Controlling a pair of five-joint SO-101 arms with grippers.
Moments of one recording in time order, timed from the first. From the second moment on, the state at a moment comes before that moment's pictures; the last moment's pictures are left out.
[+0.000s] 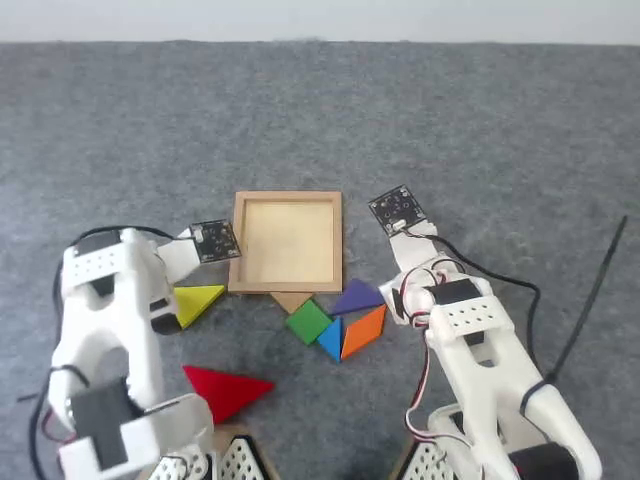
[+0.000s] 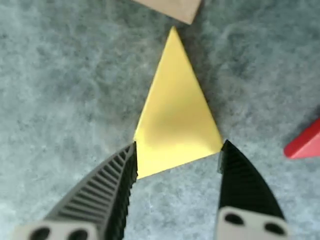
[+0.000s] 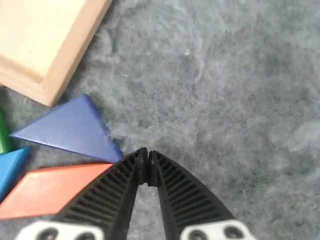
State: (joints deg) left arm -26.3 -8.6 45.6 62.5 -82.5; right arm -18.0 -29.7 64.4 38.4 13.7
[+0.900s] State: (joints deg) left arm -22.8 -0.8 35.5 62.1 -87.6; right arm -18.1 -29.7 64.4 38.2 13.7
